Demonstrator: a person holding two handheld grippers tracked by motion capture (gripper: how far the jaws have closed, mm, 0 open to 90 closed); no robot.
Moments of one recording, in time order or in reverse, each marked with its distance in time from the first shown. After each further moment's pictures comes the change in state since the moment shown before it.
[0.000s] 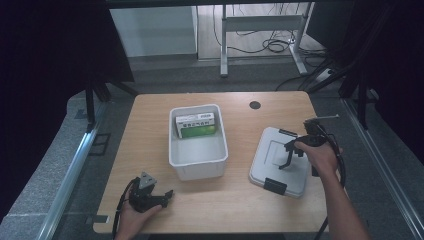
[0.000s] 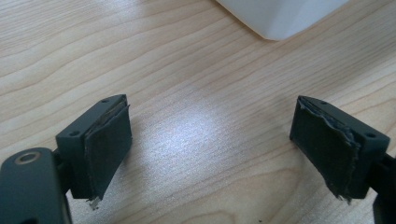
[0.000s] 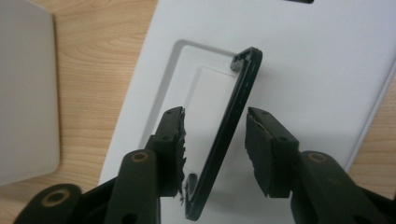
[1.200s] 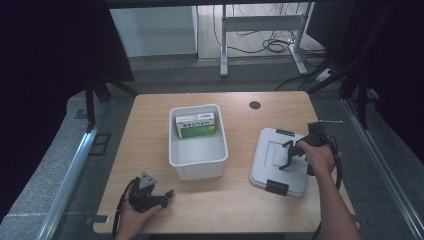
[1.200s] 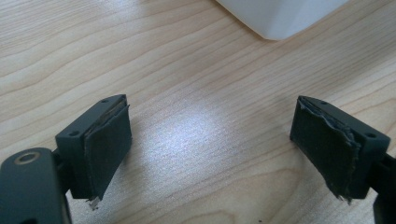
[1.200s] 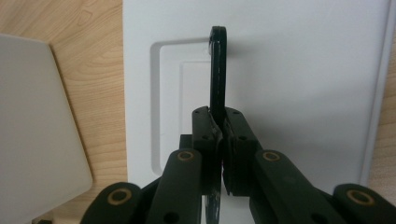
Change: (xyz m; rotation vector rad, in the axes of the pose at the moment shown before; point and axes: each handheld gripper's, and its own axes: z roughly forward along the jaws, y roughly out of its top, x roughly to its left) left arm 0.000 0.000 0.000 0.001 -0.001 0.001; right arm -0.012 0.001 0.010 0.065 0.056 0.272
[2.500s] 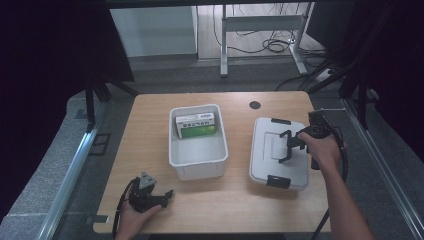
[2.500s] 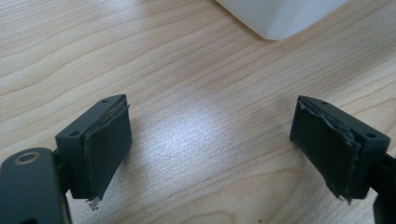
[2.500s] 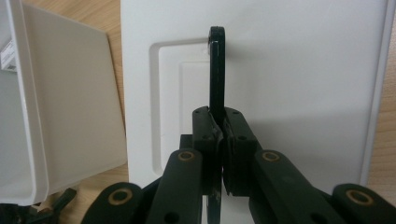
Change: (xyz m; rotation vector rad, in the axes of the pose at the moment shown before) left arm 0.000 0.000 0.000 0.000 0.000 0.001; right arm 0.036 -0.004 -0.043 -0.022 0.052 -0.132
